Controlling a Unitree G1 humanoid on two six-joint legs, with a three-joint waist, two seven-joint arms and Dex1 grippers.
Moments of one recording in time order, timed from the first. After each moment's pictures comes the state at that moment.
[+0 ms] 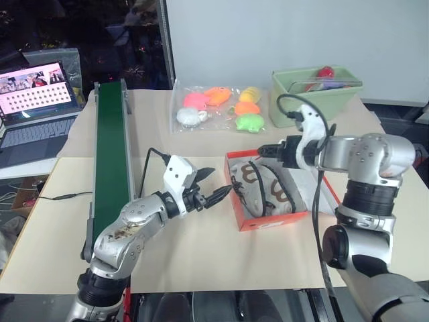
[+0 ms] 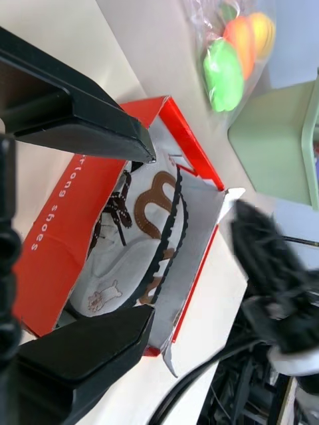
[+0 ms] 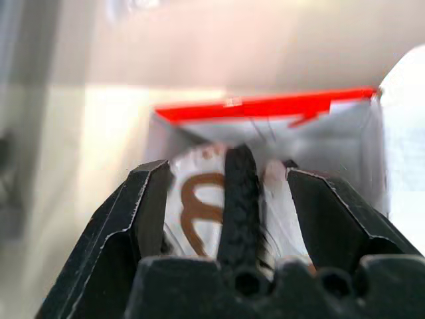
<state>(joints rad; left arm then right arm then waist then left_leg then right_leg) -0.28 0.37 -0.12 -0.47 -0.49 0.64 -0.52 -0.90 -0.33 -0.38 -0.06 0.49 1.61 0.19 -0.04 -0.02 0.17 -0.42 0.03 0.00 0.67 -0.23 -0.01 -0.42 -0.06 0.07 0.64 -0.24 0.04</state>
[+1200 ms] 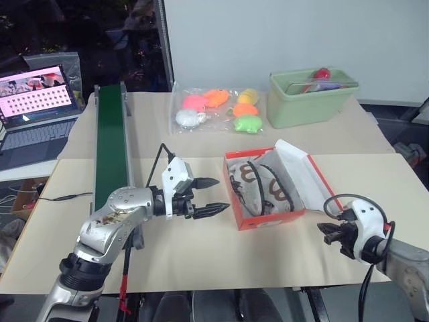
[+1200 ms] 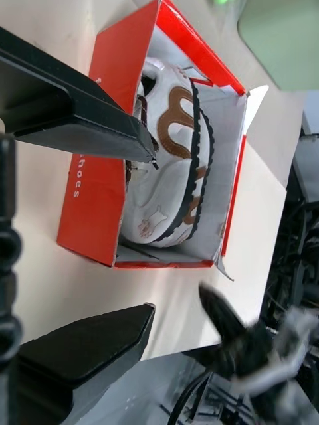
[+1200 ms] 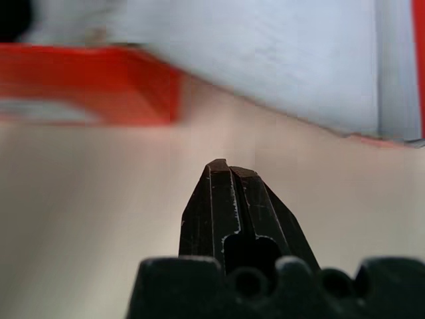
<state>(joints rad) -0.37 0.55 -0.14 -0.37 -0.52 0.58 -0.89 0.14 -0.63 -0.32 -0.44 0.42 0.98 0.47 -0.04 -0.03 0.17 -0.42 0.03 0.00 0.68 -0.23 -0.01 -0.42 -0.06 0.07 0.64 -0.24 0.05</state>
